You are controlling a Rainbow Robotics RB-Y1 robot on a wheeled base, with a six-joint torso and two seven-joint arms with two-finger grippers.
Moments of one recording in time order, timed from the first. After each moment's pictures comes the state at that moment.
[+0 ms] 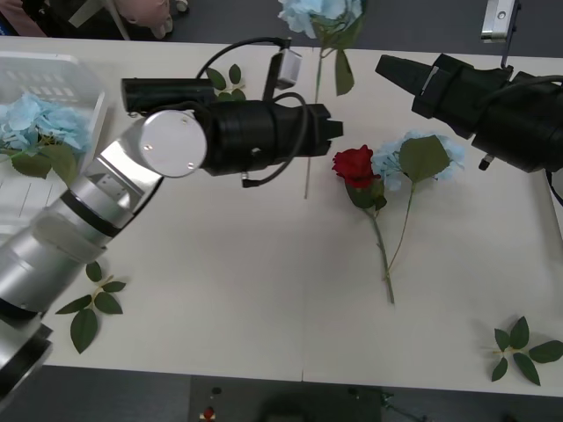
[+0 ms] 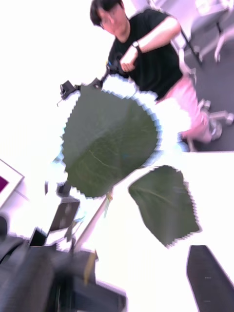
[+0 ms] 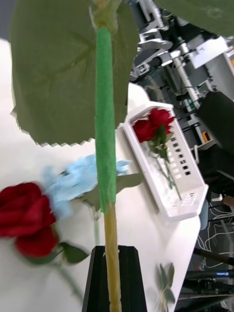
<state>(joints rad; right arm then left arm) -0.39 -0.97 0.34 -1.81 -2.23 0.36 2.23 -0.70 0.50 -0.52 -1.55 1.40 0.69 -1.52</state>
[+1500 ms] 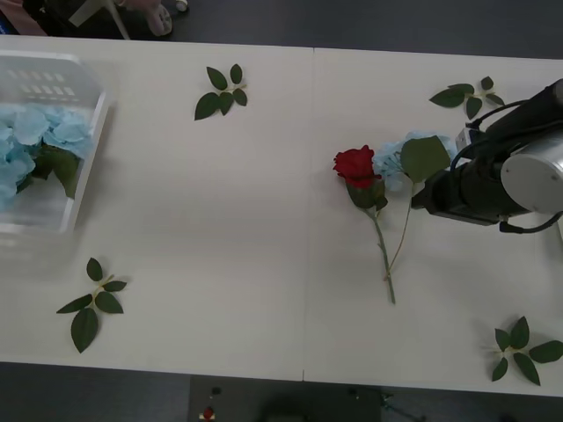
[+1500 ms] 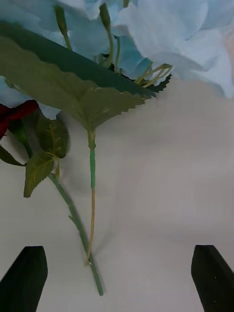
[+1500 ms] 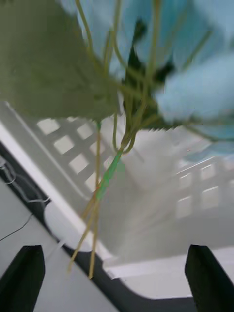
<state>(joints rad) -0.44 -0.80 0.31 -1.86 -0.75 1.45 0.82 -0.48 1.36 -0.43 -1.28 1.04 1.01 -2.18</state>
